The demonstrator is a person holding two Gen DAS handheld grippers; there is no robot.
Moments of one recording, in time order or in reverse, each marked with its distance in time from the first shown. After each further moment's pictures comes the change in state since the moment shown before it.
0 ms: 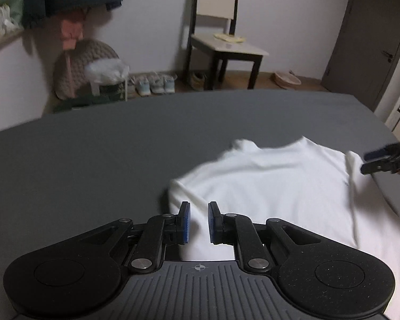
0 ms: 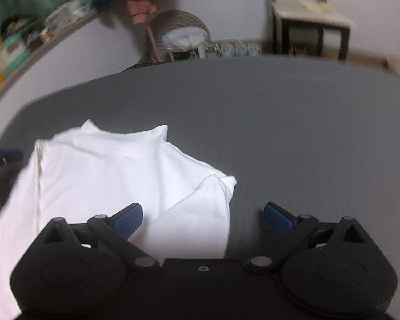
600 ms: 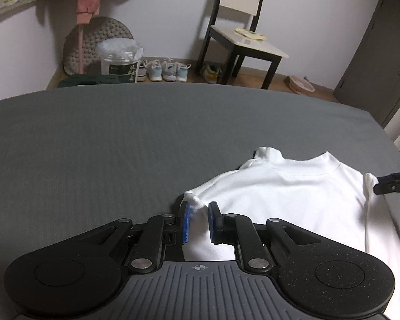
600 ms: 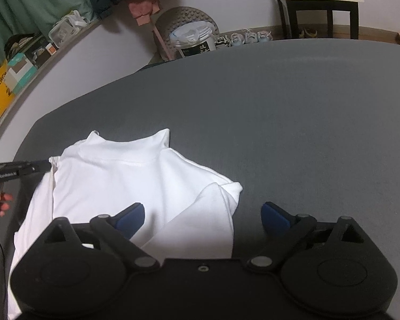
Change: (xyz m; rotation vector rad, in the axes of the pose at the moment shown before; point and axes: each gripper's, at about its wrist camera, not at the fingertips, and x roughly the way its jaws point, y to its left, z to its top) left arm 0.044 0.026 0.001 -0.135 0.030 -0.029; right arm 0.011 -0.017 0.013 0.035 0.029 0.099
